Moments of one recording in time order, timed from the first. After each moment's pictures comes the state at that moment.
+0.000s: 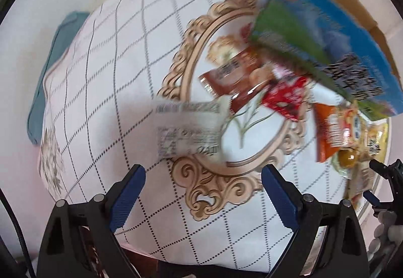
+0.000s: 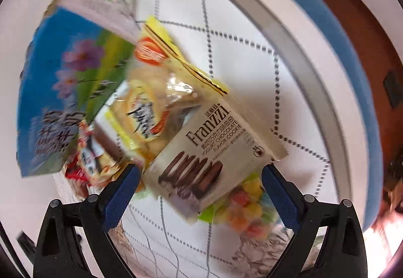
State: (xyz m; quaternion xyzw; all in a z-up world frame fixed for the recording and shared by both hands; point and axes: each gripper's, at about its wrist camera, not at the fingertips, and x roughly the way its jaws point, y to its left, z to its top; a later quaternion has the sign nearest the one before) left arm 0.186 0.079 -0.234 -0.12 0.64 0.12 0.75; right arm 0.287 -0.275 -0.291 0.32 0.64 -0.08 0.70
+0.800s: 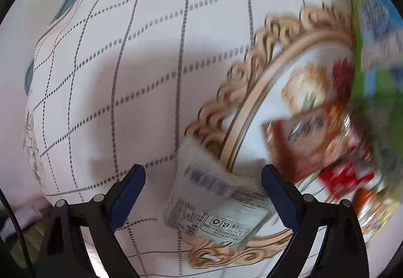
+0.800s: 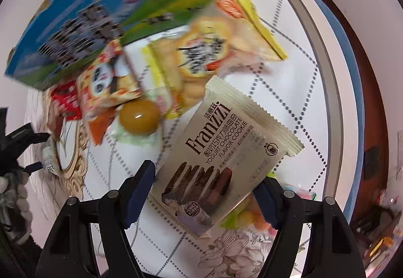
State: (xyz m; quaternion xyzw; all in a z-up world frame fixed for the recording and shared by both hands) left arm 0.237 0.150 -0.310 -0.21 0.68 0.20 0.68; right arm 0.243 -0.157 -0.263 0.09 0.64 0.00 0.76
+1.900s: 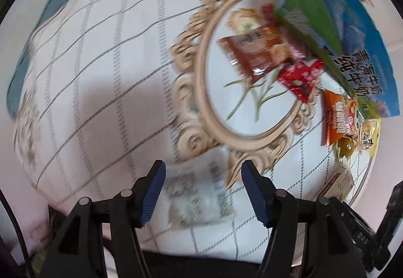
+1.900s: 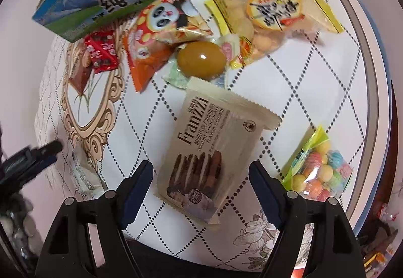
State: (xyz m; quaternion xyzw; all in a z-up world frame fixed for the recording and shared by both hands) left arm 0.151 0.160 -0.263 -0.21 0.66 0.09 0.71; right arm 0.219 -0.146 -0.277 0.11 0.67 0.06 0.73
